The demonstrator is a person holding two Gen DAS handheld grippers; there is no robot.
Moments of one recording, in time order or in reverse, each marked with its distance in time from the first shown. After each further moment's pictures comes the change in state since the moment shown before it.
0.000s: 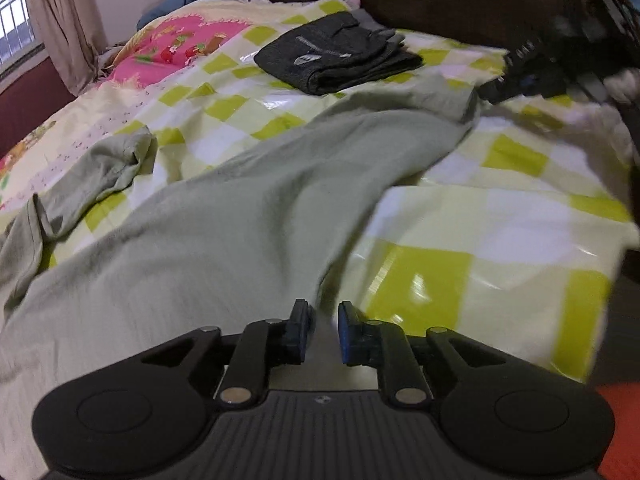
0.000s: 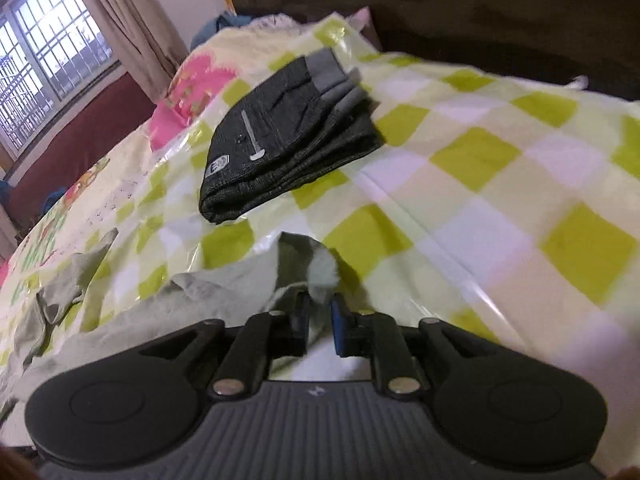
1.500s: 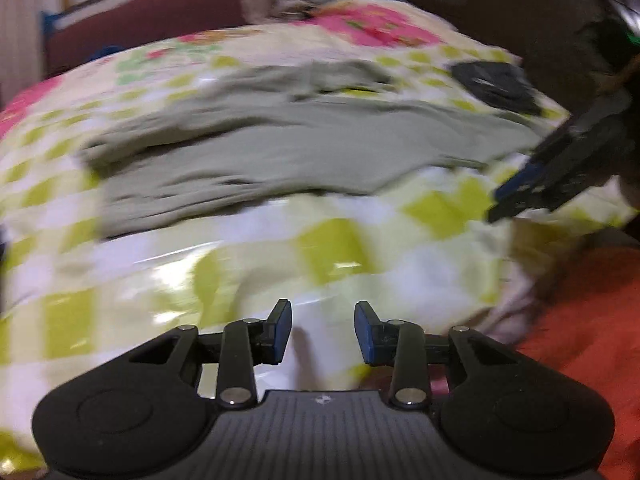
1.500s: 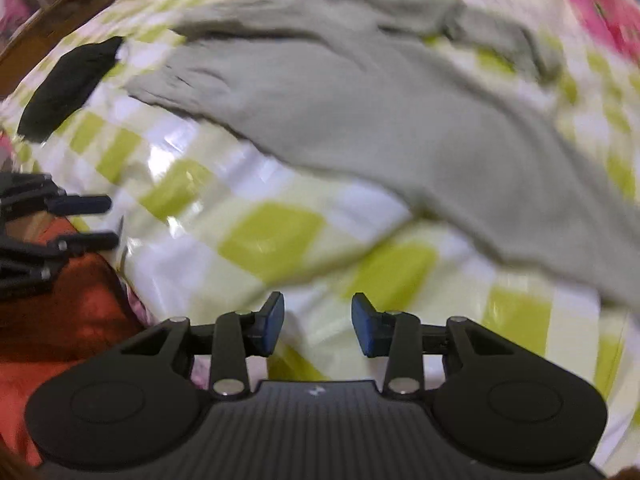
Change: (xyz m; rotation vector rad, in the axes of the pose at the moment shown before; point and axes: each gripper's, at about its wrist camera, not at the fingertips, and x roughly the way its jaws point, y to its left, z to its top) left arm -0.222 0.094 -0.221 -0.473 -0.017 0.255; right arm -0.053 0.326 -0.187 -0.997 0.554 0.409
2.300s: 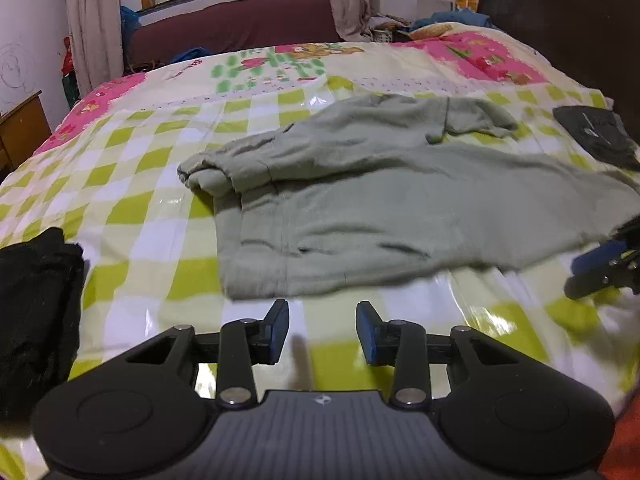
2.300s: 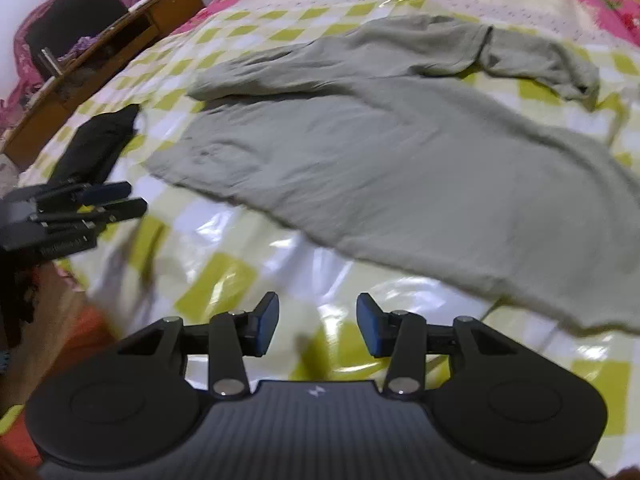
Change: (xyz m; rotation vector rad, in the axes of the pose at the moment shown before) left arm 0.030 0.071 0.051 -0.098 -0.052 0.198; right arm 0.031 -0.009 0.033 0.136 -0.140 0.095
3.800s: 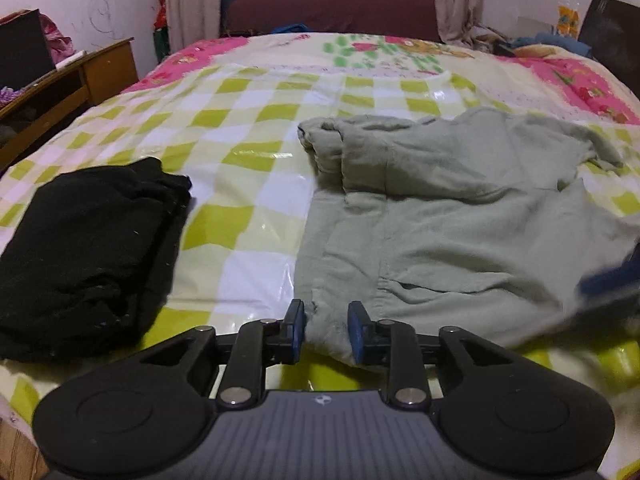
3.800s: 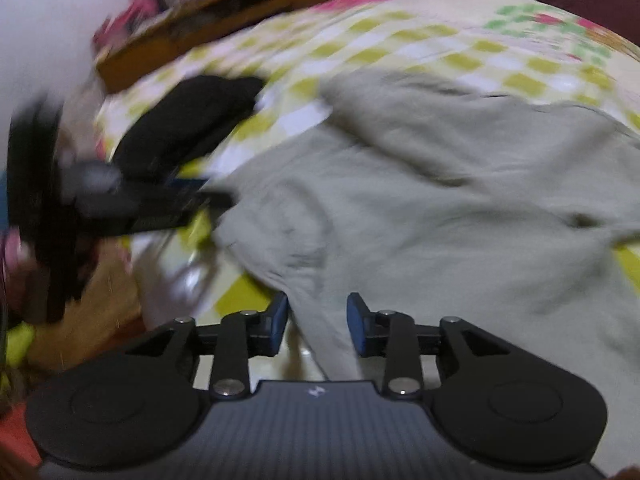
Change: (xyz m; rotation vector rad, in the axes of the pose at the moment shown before) left arm 0.002 0.078 -0.029 -0.204 0.016 0.198; right arm 0.046 0.067 0.058 -0.239 -0.041 0.199
